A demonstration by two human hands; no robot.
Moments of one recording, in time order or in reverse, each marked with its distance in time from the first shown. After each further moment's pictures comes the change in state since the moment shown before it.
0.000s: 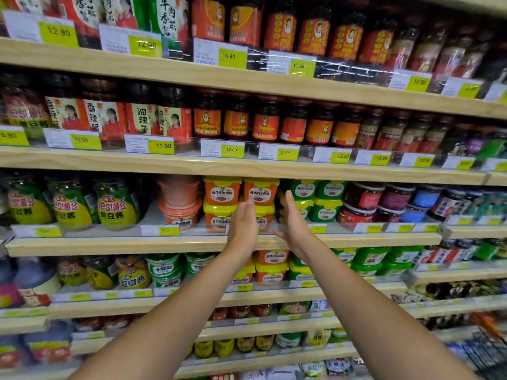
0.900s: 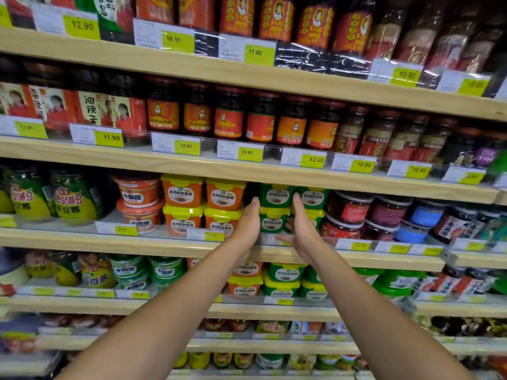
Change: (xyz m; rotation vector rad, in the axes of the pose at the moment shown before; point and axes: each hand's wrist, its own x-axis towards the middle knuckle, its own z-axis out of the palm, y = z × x) left_hand 0.035 0.002 0.120 -0.108 -0.051 -0.220; right_hand 0.056 -0.004 -0.113 0.047 0.015 -0.009
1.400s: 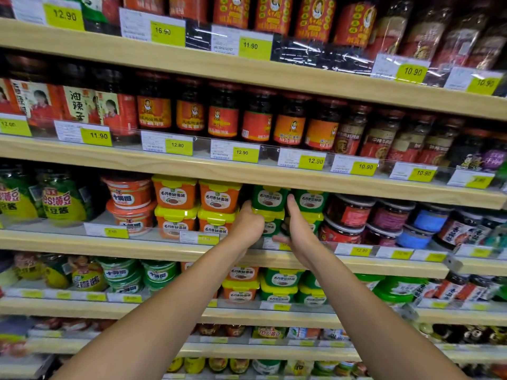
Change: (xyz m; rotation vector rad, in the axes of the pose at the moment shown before) left_hand 0.012 0.010 0.005 0.251 0.008 0.112; right_hand 0.020 0.005 -0.004 -0.097 -0.088 -0.023
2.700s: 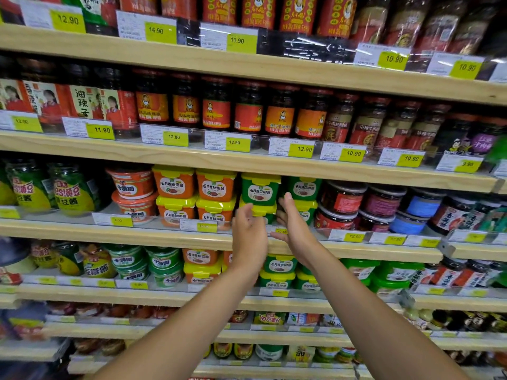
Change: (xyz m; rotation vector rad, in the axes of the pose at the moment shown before) left_hand -0.087 -0.006 0.028 -0.279 0.218 0.075; right_hand -0.042 0.005 -0.012 -0.015 -0.074 -0.049
